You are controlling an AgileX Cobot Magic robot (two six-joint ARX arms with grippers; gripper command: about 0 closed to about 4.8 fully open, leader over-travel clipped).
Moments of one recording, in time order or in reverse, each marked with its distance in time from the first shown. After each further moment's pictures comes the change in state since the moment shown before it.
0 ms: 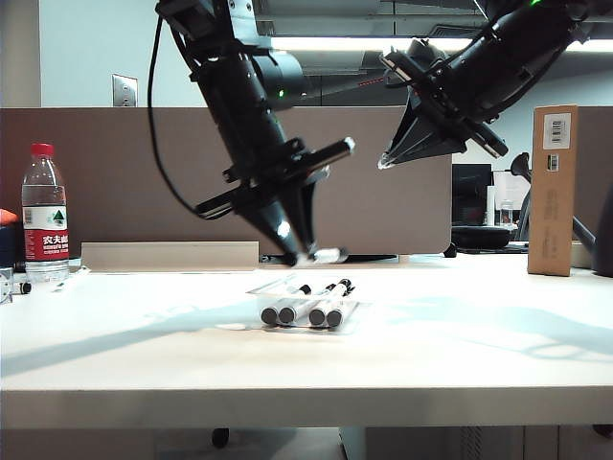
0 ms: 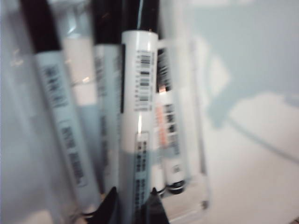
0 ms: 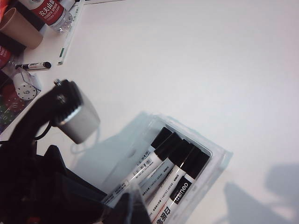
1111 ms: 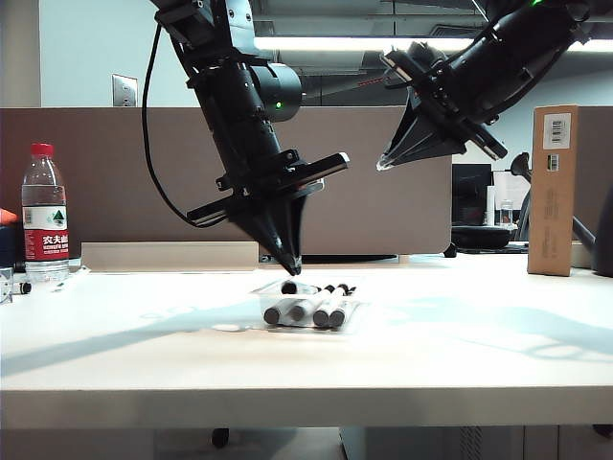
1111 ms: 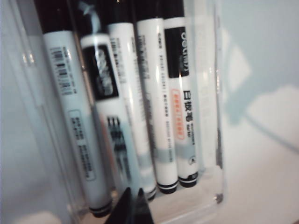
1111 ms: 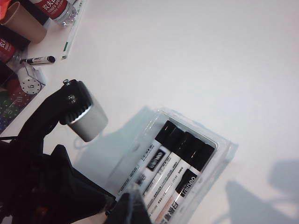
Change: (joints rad) left arm 0.003 0.004 -0.018 -0.012 -0.006 0.007; right arm 0.000 0.000 0.000 -0.019 -0.022 0.000
